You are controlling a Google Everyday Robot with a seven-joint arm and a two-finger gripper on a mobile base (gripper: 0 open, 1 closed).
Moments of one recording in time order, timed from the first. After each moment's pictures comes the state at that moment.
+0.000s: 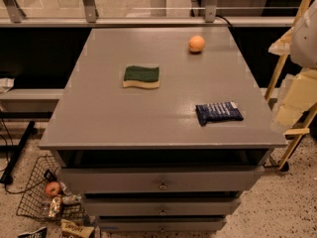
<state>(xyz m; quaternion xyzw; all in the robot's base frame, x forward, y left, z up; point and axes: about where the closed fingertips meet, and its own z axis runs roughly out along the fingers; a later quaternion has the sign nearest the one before) 0.438 -0.216 0.977 -0.60 0.78 -0.04 0.16</state>
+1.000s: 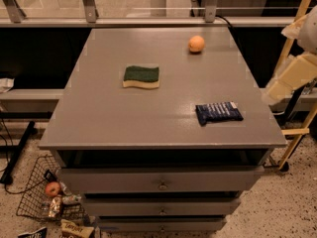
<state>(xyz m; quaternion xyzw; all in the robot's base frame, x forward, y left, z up) 0.495 -0.240 0.981 -0.53 0.80 -0.03 0.26</state>
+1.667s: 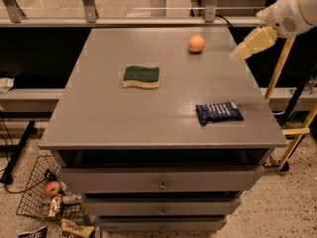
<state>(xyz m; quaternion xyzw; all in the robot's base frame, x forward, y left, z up) 0.657 -0.243 0.965 -0.46 0.80 0.06 0.39</state>
